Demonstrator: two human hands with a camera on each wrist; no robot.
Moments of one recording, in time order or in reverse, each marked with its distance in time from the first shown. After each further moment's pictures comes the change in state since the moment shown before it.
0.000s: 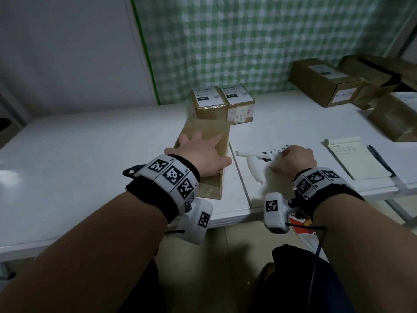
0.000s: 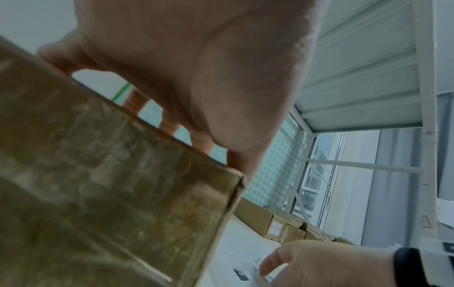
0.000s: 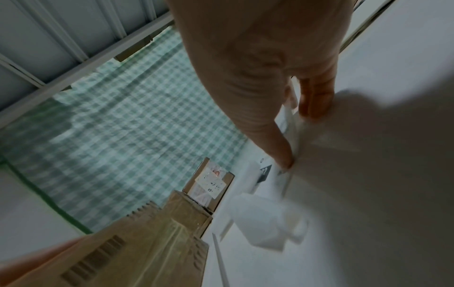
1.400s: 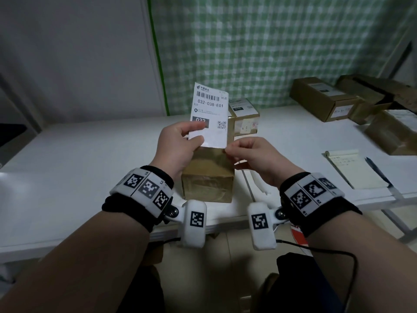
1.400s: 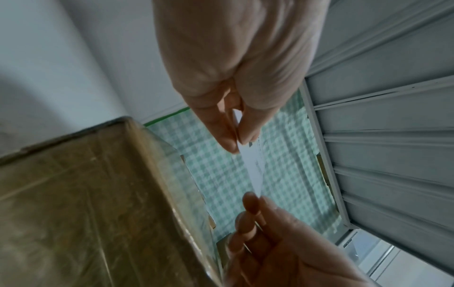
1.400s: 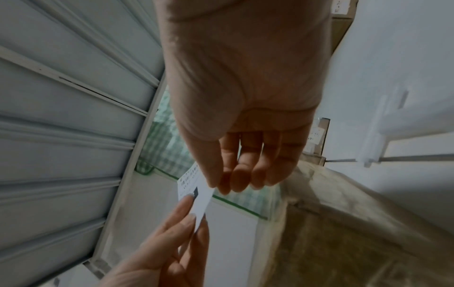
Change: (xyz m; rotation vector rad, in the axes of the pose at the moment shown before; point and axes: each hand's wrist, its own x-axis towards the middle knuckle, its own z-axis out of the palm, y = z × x) left_hand -0.011 -0.056 -0.011 -1.284 0.526 0.209; right_hand -0.104 -0.080 -0.030 0.946 -0.481 -0.562
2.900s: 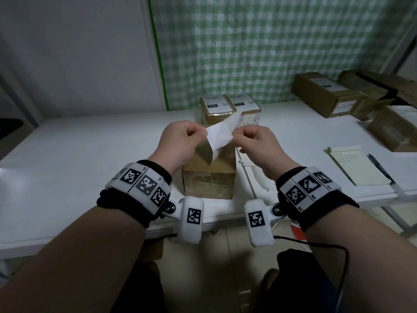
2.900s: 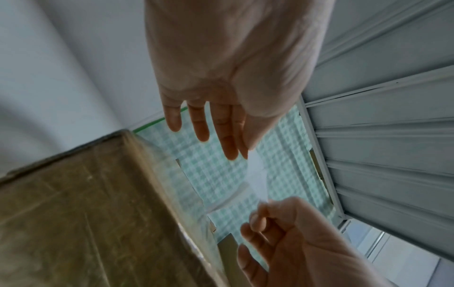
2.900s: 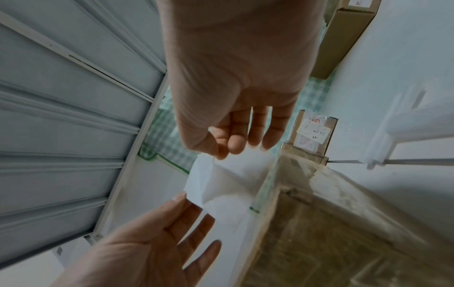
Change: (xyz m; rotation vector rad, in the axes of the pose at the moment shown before) left_hand 0.000 0.005 -0.004 0.286 -0.086 0.020; right_hand 0.011 0.001 0.006 -0.141 0.240 -0.149
